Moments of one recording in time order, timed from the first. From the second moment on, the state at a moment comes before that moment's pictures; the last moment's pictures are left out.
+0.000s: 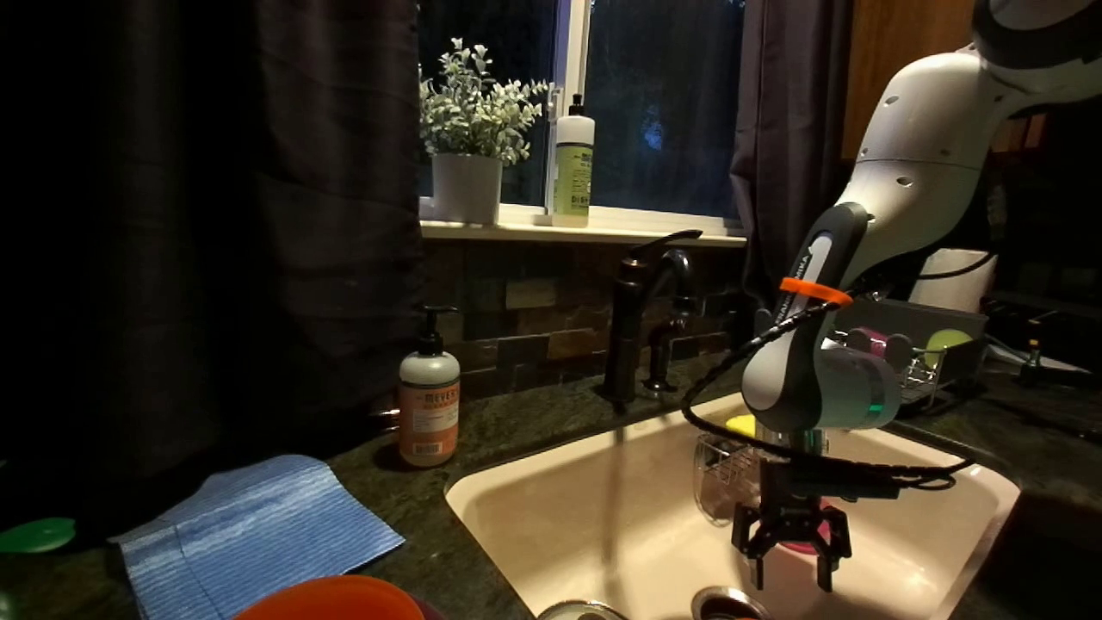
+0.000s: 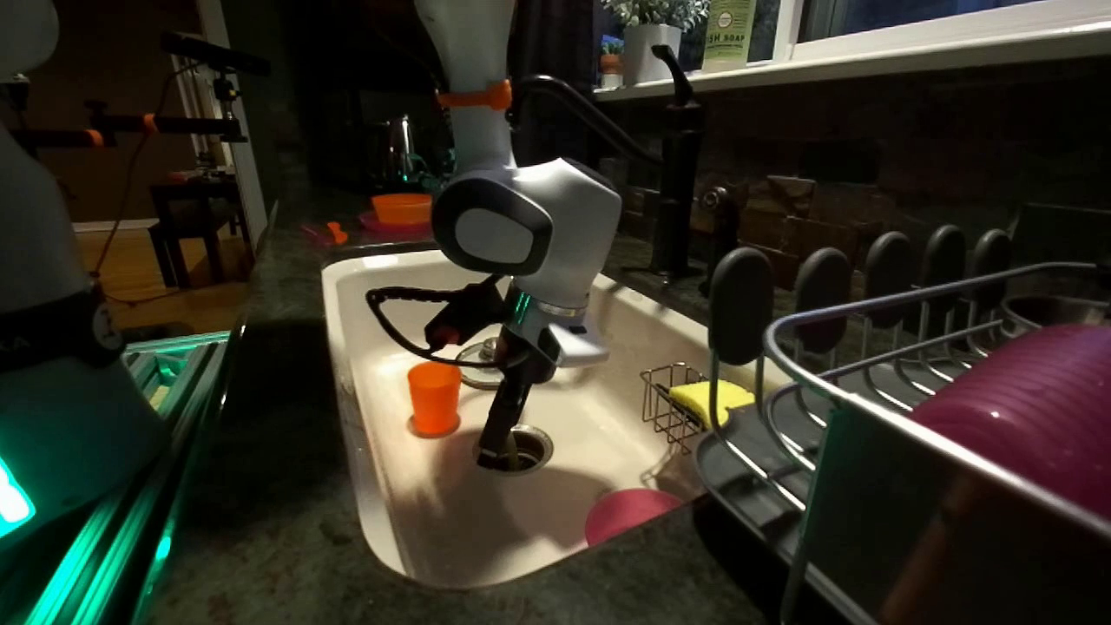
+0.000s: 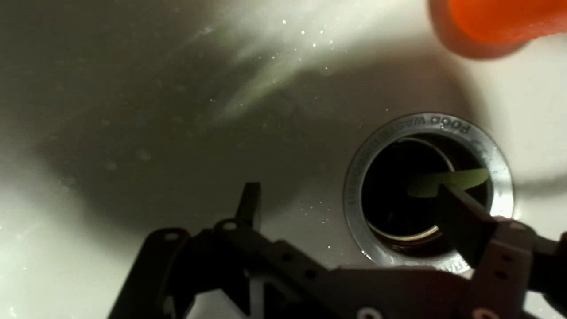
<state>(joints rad) -0.03 0.58 0.07 -2.47 0.34 2.77 0.23</state>
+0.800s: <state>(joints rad) -0.12 0.71 0.16 -2.33 0.50 2.74 0.24</state>
